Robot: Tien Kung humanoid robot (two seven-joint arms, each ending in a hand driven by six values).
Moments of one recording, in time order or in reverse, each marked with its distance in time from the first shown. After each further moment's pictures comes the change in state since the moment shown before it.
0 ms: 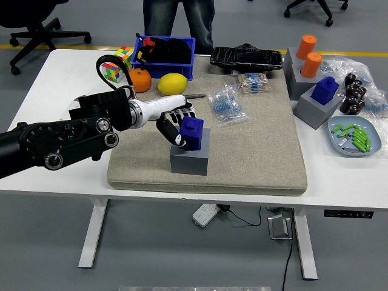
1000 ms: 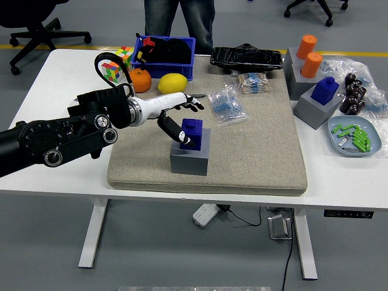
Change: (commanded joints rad) left arm 0.006 0.001 -0.026 0.016 -0.049 -0.042 -0.035; right arm 0.000 0.001 0.001 0.001 0.001 0.000 0.002
